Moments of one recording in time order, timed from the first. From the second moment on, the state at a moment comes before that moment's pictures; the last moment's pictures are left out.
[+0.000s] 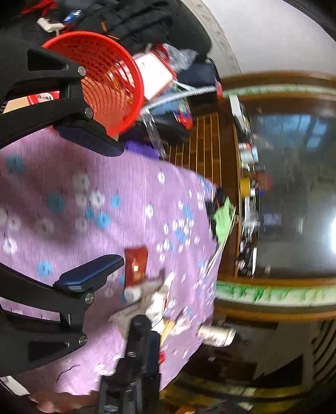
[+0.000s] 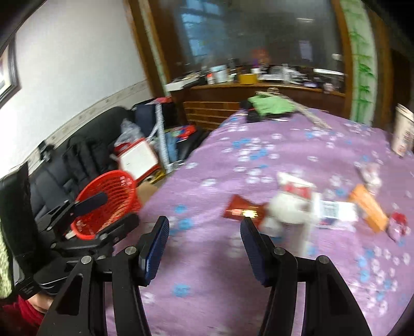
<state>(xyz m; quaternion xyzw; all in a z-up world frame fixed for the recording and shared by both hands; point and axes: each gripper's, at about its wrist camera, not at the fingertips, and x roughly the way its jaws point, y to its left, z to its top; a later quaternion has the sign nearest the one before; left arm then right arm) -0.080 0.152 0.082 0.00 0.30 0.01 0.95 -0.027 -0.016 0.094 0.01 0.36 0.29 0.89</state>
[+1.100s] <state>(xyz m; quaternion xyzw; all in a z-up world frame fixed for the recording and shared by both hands) 0.044 0.097 0.054 0.02 0.40 -0.13 0.91 0.050 -0.137 0.032 0.13 0.36 0.19 0.90</state>
